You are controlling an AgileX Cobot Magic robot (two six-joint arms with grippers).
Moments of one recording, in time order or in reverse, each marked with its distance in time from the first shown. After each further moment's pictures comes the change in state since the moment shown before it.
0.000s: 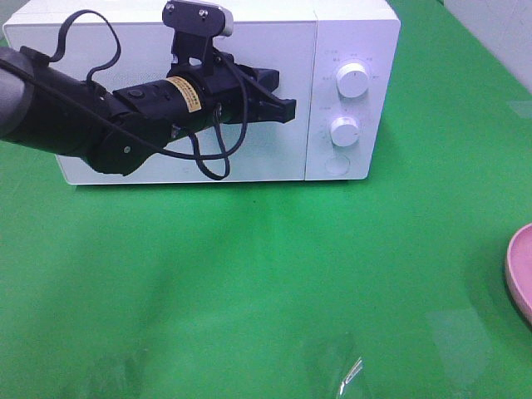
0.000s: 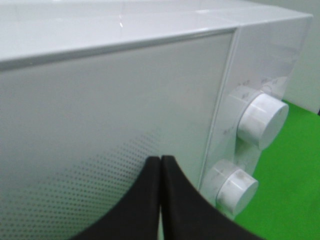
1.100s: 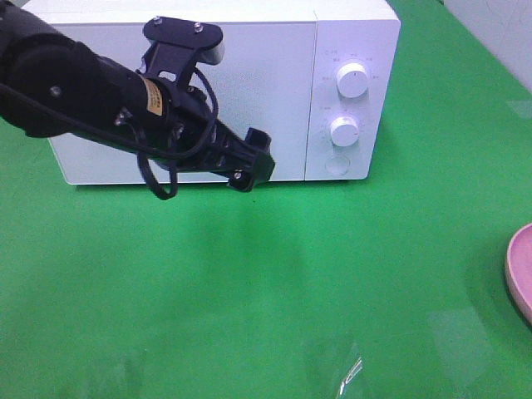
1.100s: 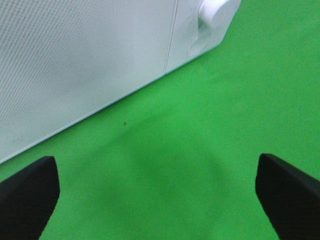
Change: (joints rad) left arm -0.121 -0.347 0.104 -0.089 0.880 0.001; right arm 0.000 0.000 0.000 -0.001 0.000 0.000
